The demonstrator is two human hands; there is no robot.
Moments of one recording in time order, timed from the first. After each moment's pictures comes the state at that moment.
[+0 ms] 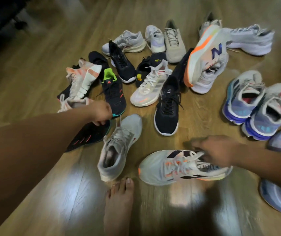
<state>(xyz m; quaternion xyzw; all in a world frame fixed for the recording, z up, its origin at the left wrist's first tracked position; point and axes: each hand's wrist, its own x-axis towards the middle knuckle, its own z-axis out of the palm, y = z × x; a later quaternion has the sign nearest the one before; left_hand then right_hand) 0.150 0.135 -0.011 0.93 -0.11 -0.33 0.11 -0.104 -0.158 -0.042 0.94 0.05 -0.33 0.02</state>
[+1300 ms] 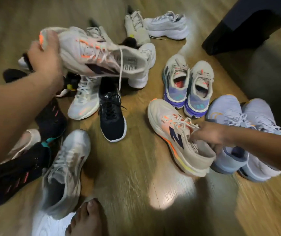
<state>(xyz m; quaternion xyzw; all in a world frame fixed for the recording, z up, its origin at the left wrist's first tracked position) 0.196 -0.057 0.036 0.76 -0.08 0.03 0.64 -0.191 -0.251 -0.042 0.75 -0.46 -0.27 -0.40</state>
